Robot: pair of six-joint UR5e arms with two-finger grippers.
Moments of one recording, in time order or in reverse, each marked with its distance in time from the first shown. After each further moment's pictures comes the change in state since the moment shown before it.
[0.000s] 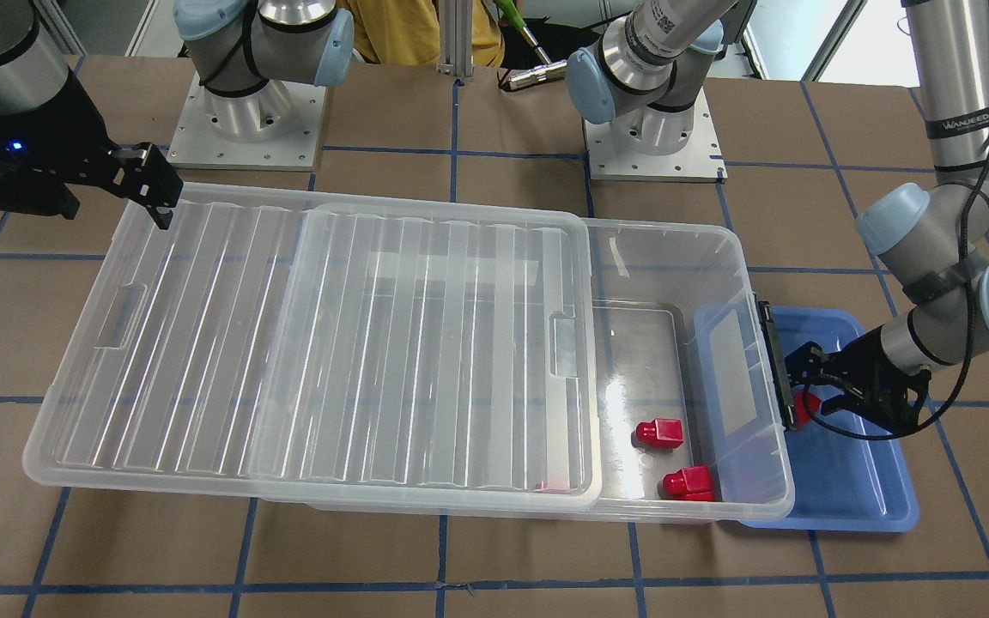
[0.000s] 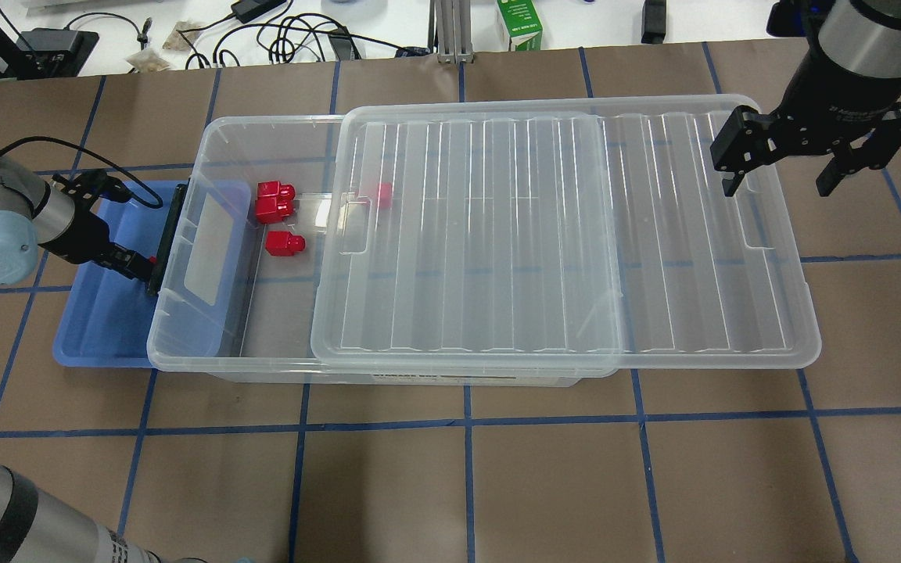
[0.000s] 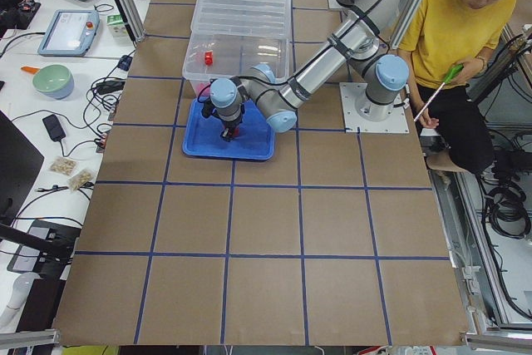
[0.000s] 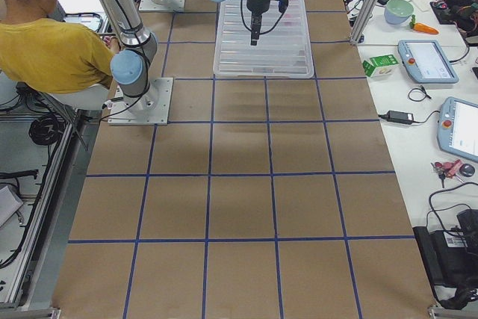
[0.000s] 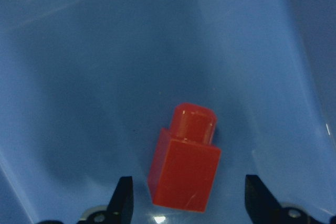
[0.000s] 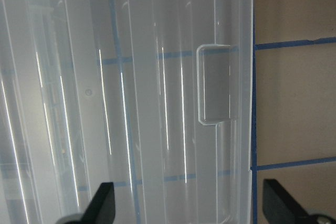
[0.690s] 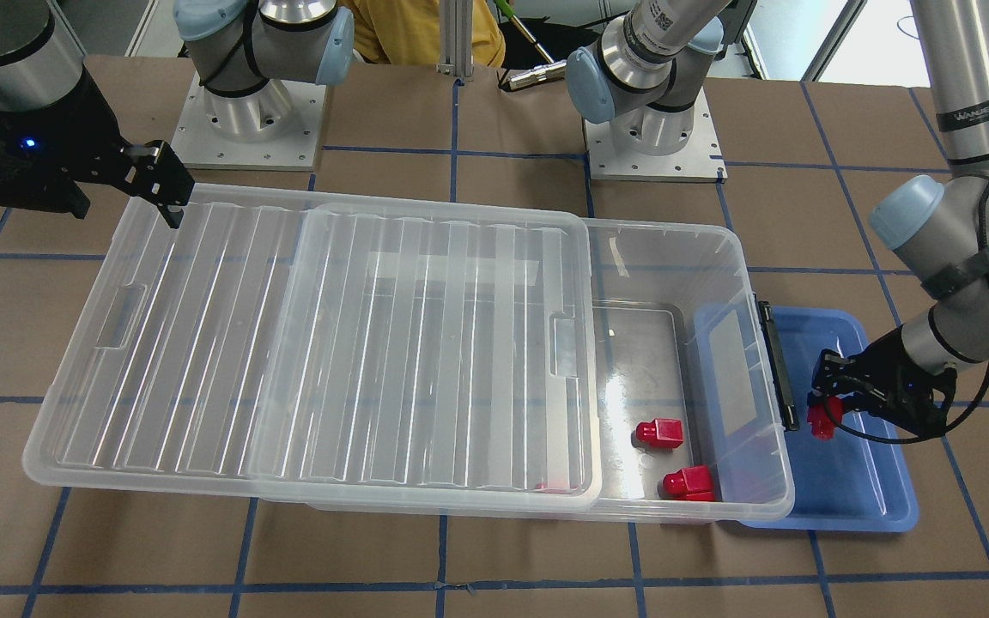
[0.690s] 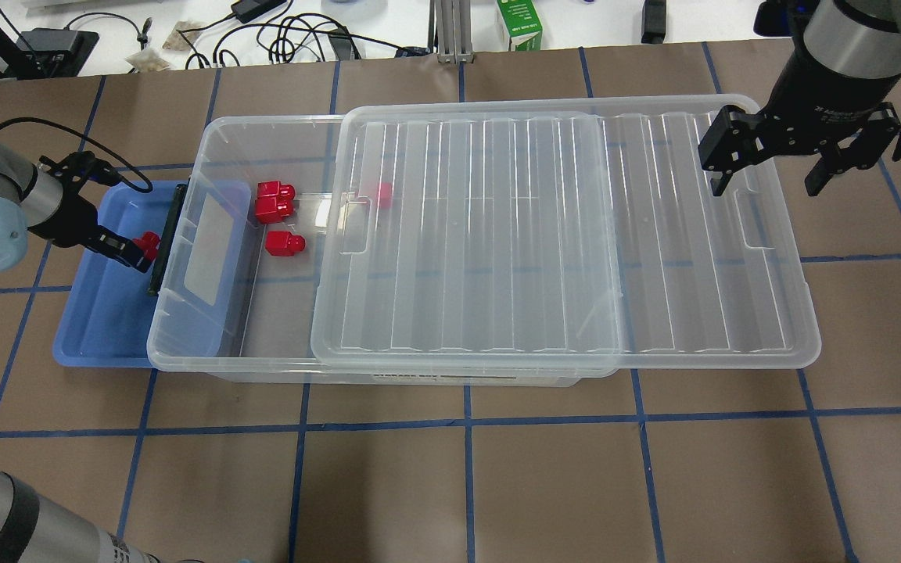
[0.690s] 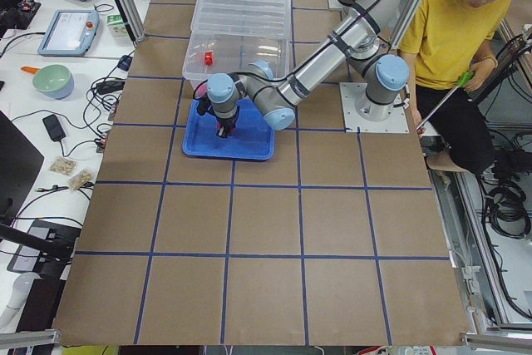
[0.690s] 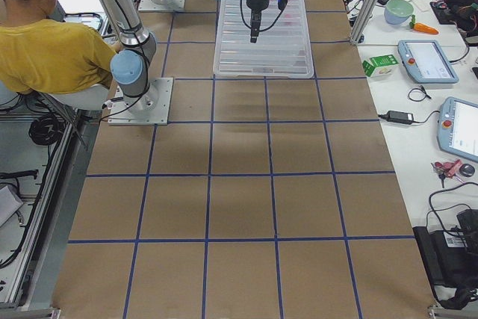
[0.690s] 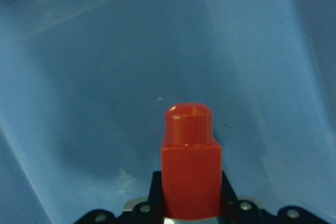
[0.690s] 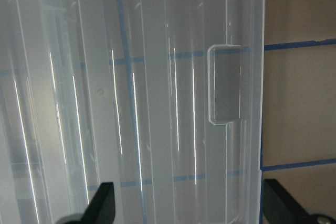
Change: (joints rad) left arm -0.010 0.037 0.059 -0.025 0.032 -0.006; right arm 0.011 -0.006 -0.006 -0.003 0.009 0.007
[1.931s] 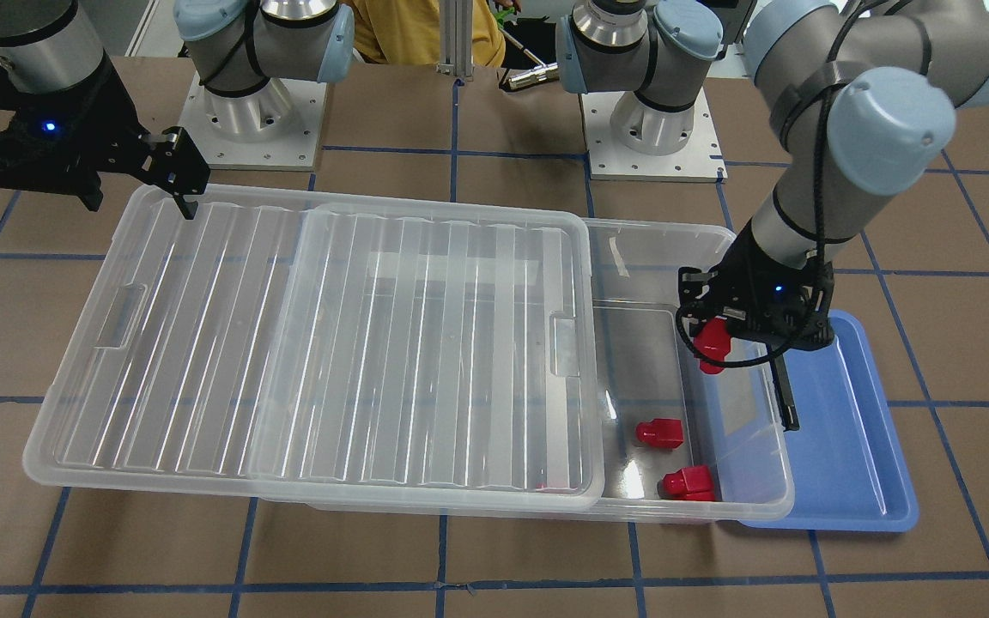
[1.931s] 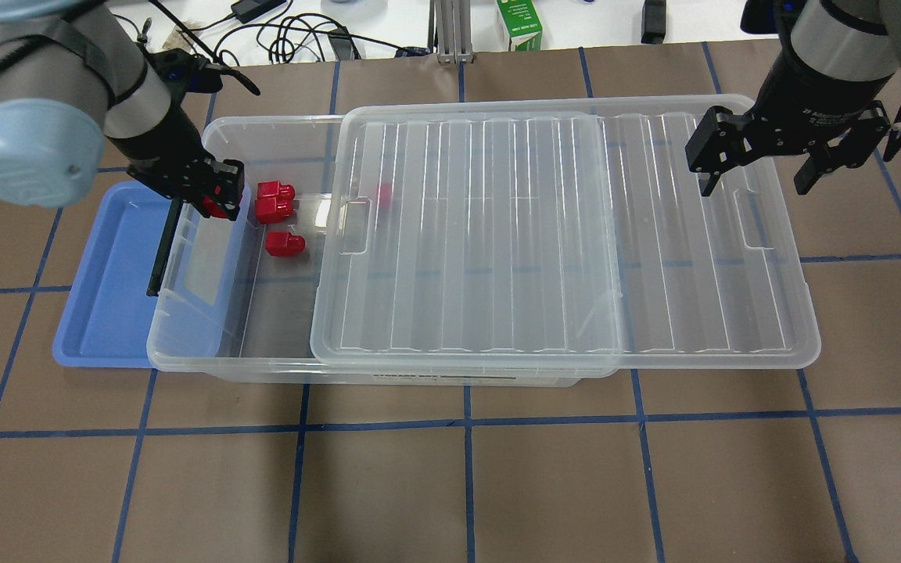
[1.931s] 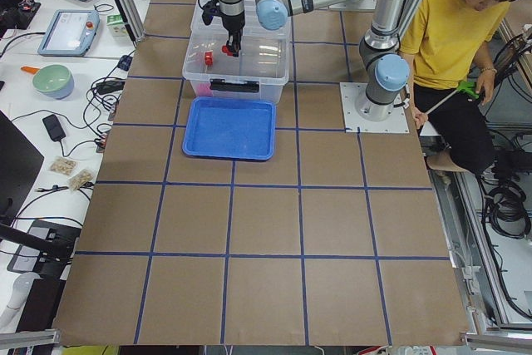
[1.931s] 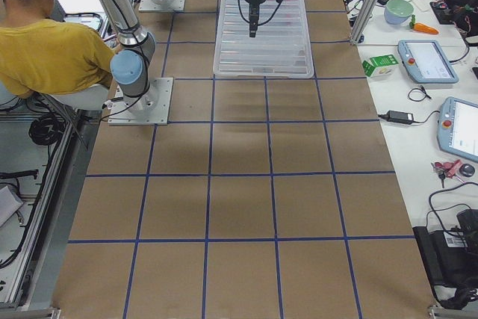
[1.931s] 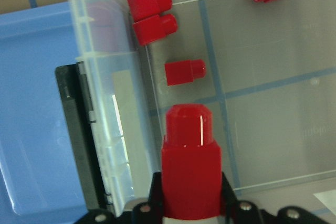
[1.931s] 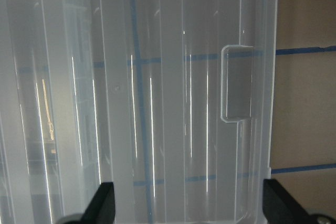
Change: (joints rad) left arm -0.433 0.264 0.032 -0.221 0.096 -0.705; right arm 0.032 -0.017 0.007 -0.013 0.000 0.005
